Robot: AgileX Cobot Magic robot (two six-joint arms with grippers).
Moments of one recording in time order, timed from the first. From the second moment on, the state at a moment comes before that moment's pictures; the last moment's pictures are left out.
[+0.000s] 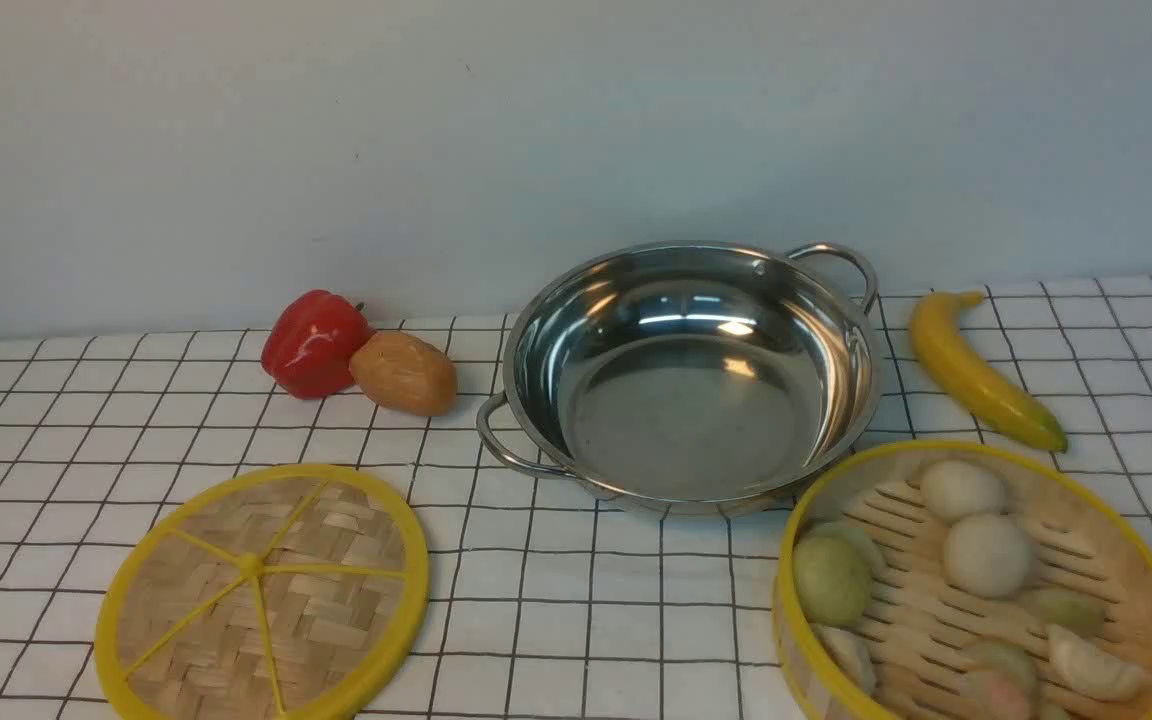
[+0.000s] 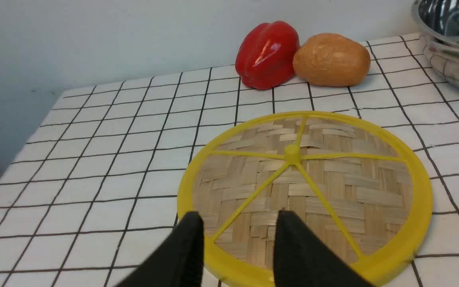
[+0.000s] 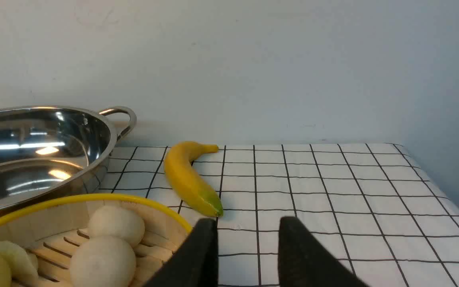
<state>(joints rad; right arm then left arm) -0.07 0.01 -0.03 0.00 0.30 0.10 0.03 0.00 0.01 0.06 0.37 0.08</state>
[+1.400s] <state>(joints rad) -0.07 0.01 -0.03 0.03 0.30 0.12 0.03 0.00 0.01 -0.03 0.37 0.07</state>
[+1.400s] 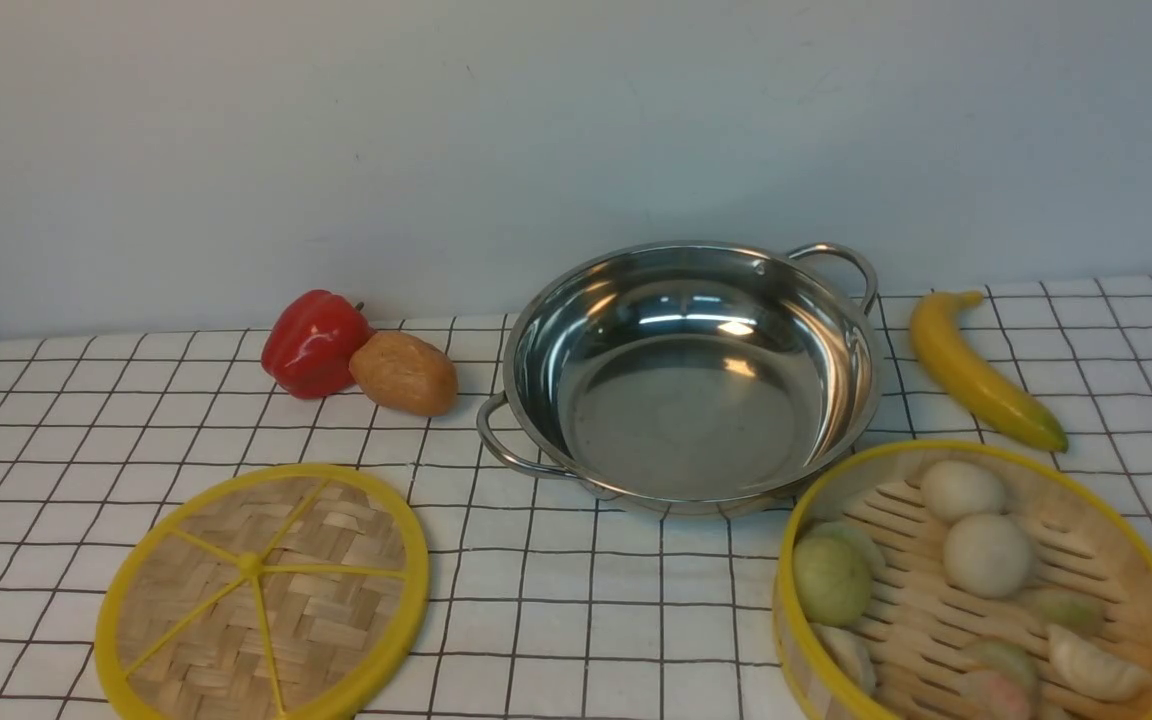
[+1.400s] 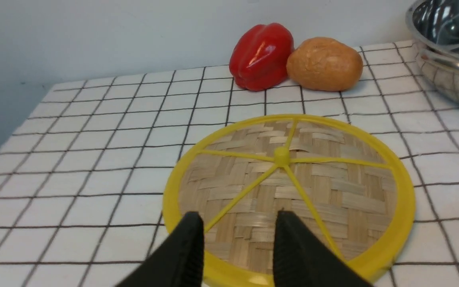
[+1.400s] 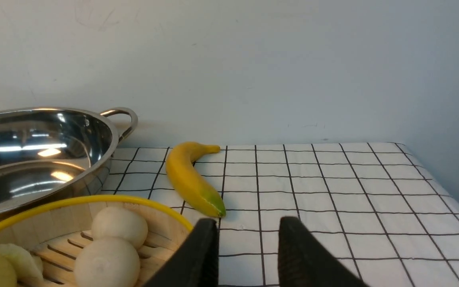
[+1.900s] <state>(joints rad) -0.07 0.01 -0.03 0.58 0.27 0.33 0.03 0.00 0.01 -0.78 0.37 -0.09</state>
